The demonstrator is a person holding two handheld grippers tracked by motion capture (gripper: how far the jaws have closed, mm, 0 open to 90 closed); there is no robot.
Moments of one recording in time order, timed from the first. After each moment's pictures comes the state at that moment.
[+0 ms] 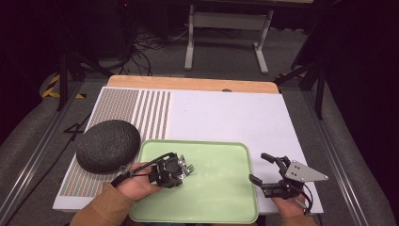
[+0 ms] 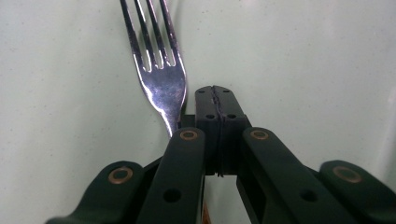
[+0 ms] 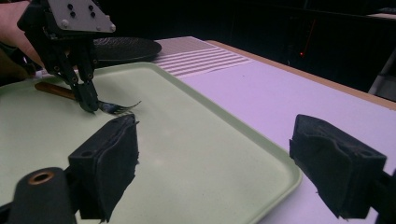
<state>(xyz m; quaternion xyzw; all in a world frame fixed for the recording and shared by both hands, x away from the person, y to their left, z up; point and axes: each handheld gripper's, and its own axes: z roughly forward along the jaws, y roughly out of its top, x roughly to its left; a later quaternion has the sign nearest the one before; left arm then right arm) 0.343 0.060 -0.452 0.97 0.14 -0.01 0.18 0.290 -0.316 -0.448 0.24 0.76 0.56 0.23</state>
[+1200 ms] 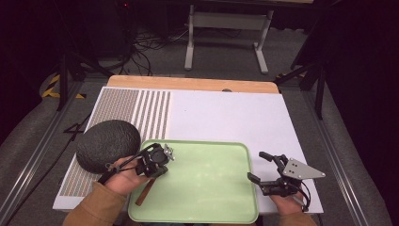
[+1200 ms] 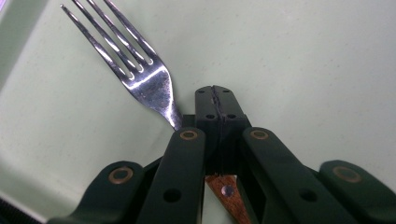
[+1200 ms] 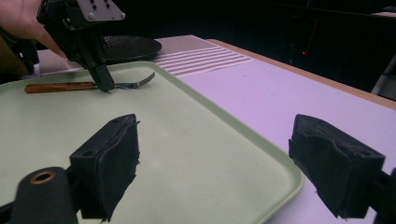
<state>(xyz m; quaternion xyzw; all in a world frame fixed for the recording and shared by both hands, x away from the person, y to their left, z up) 0.364 0.098 -0.451 0.96 0.23 0.05 0.16 0.297 -0.312 -0.449 0.23 0.76 0.56 0.23</state>
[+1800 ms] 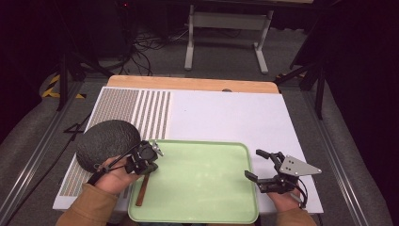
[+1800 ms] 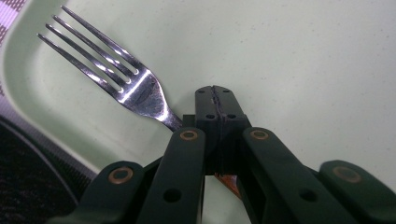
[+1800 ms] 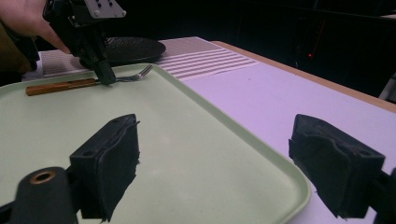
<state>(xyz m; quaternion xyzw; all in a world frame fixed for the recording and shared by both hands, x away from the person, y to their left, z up) 0.368 0.127 -0.451 0.95 0.27 0.05 0.16 0.306 -0.306 -0.448 0.22 0.76 0.57 0.22</state>
